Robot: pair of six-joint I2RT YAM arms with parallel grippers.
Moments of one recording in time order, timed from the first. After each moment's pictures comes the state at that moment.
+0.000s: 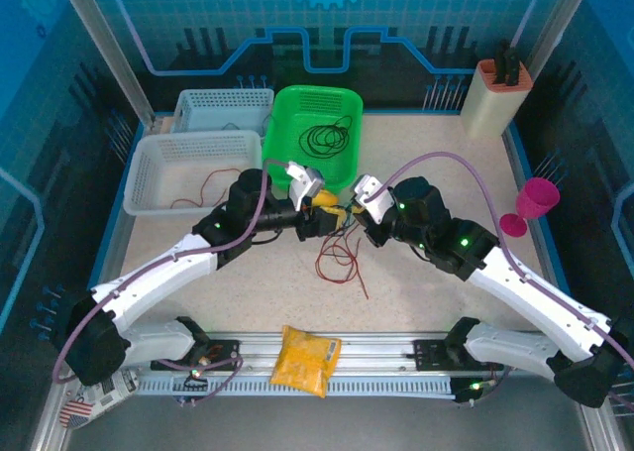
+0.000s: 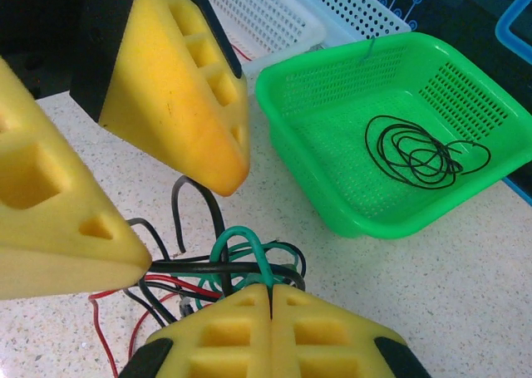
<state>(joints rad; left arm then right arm) -0.66 1.21 0.90 0.07 0.54 -0.18 0.77 1.02 1.03 -0.52 0.02 -0.23</state>
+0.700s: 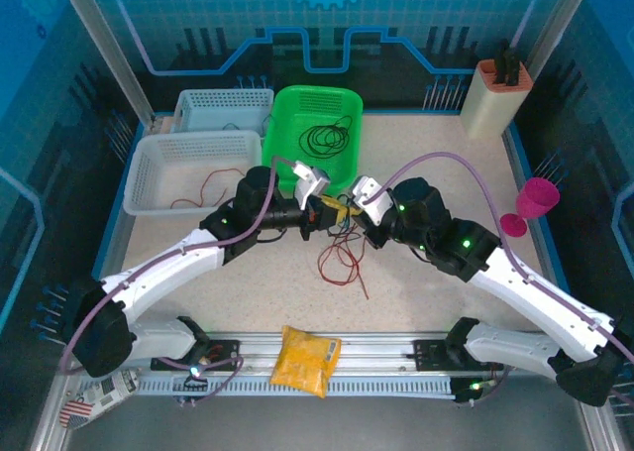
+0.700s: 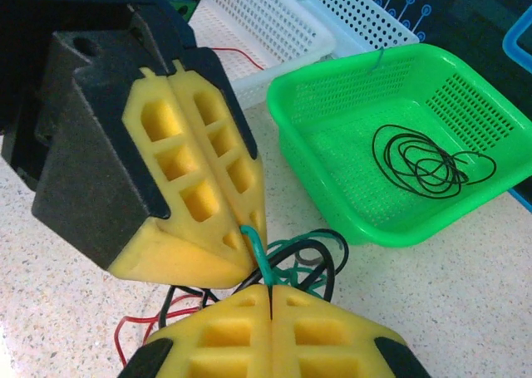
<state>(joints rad) -0.66 1.27 0.93 0.06 0.59 -0.20 0.80 1.02 1.06 -0.55 0.03 -0.24</state>
